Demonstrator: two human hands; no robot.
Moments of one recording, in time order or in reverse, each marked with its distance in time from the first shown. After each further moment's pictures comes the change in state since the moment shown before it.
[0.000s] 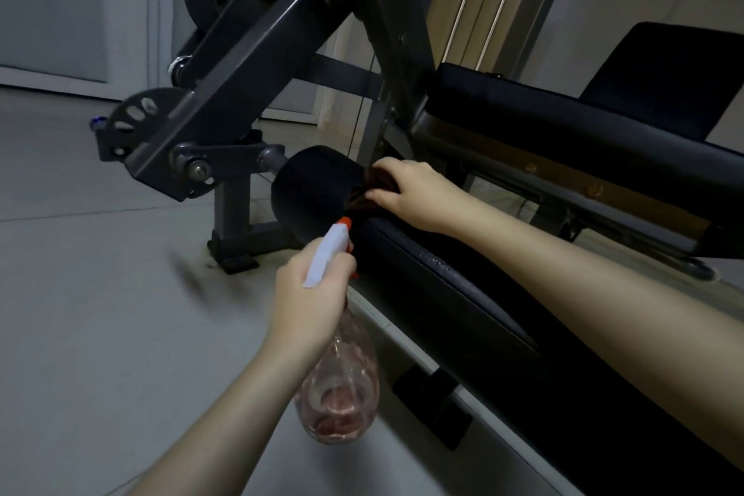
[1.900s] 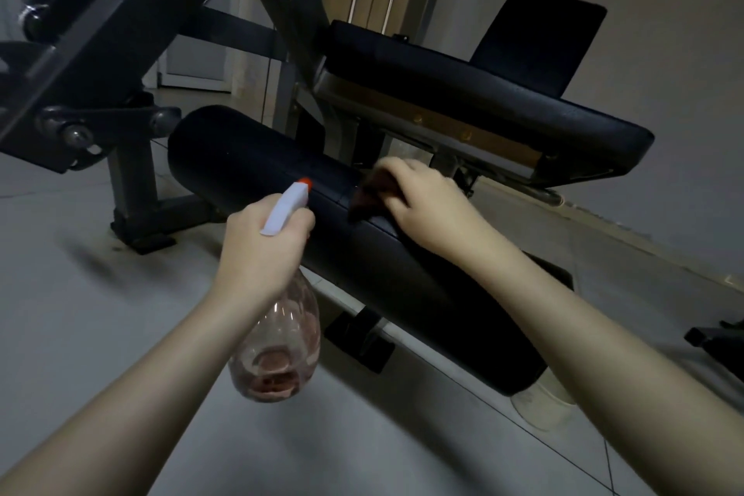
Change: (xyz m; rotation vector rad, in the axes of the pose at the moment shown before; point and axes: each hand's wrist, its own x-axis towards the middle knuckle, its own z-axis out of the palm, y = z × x) left_hand -0.042 0.038 0.031 0.284 -0.100 0.151; right_hand -0.157 0.015 -0.037 -0.210 0.171 0.206
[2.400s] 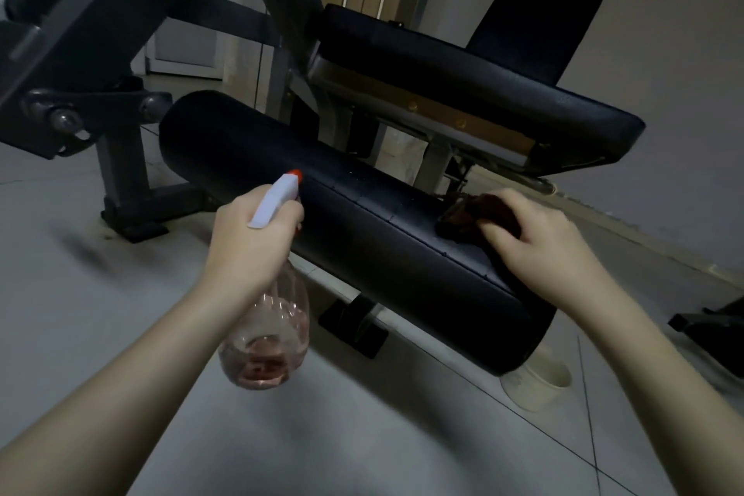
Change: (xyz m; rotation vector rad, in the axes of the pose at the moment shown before) left_hand -0.002 -0.006 -0.005 -0.002 -0.010 -0.007; right_hand -0.090 0.054 -0.036 0.069 0.039 0.278
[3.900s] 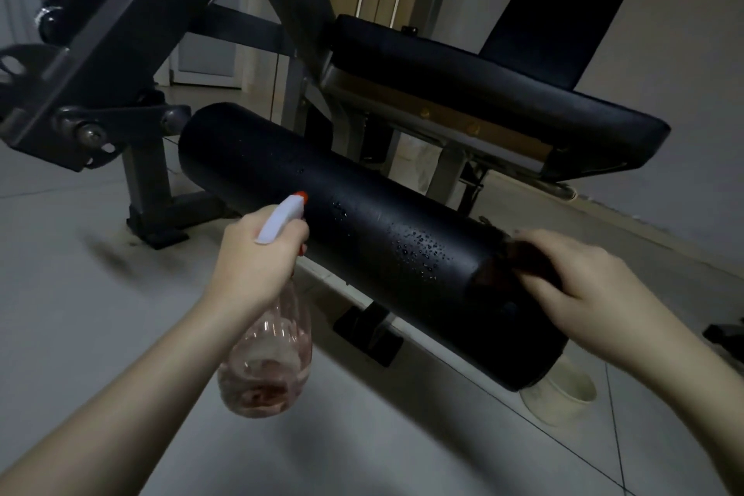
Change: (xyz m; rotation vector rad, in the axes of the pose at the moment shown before) left_hand -0.003 -0.004 -0.004 0.021 -0.034 -0.065; right_hand -0.028 0.001 -0.020 -0.044 -0.114 -0.148
